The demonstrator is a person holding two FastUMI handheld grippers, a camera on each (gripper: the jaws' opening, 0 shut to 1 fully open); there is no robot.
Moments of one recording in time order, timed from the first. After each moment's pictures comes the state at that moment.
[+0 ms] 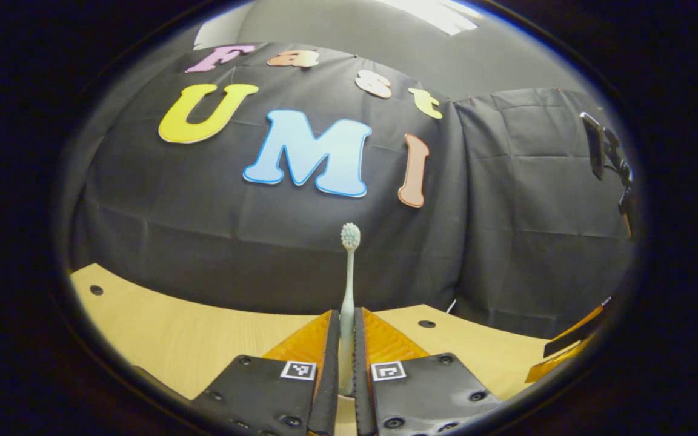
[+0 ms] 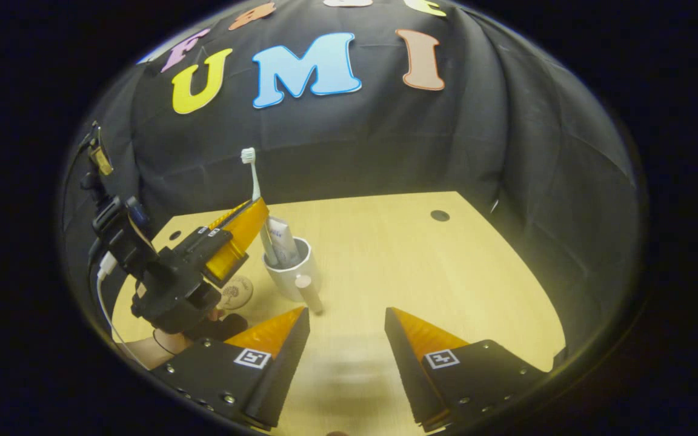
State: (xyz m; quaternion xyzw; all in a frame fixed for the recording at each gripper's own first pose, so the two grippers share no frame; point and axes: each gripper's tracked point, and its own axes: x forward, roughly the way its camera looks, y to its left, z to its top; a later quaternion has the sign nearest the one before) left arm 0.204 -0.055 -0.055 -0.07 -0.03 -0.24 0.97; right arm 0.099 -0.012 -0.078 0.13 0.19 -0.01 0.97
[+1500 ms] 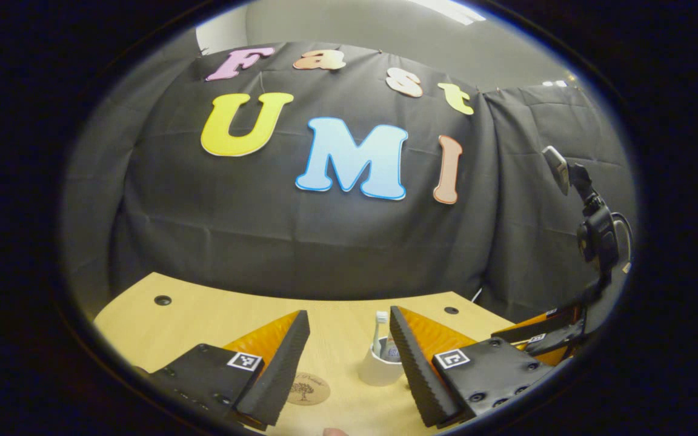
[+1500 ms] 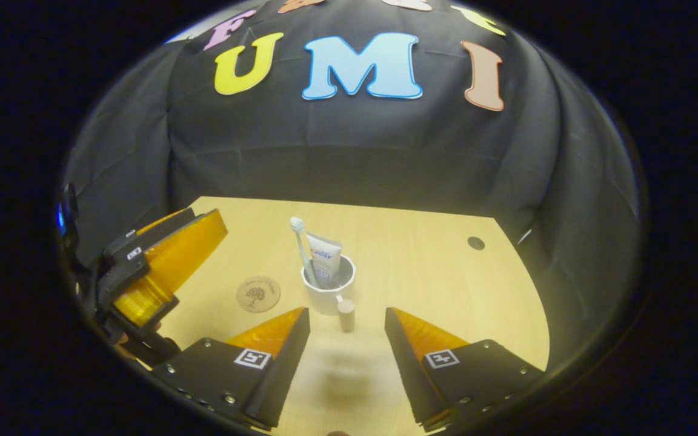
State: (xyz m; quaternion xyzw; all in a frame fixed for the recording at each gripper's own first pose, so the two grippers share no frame) left arm 0.126 0.049 0.009 -0.06 0.04 -0.13 0.99; right arm 0.130 0.032 -0.035 0.04 0.19 0.07 0.98
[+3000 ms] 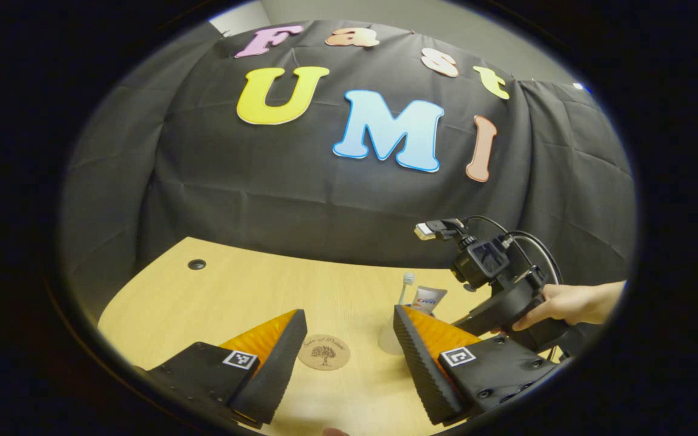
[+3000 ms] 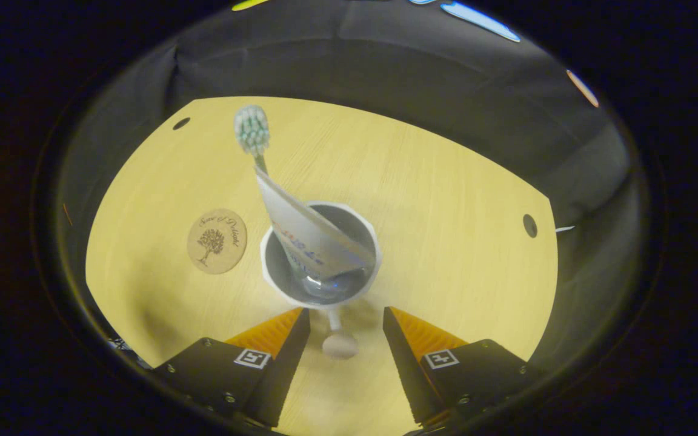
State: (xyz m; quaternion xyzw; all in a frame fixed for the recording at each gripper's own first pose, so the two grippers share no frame) left arm 0.091 0.088 -0.019 -0.08 0.13 -0.07 0.99; right arm 0.226 0.051 -0.124 -0.07 0.43 0.12 0.89
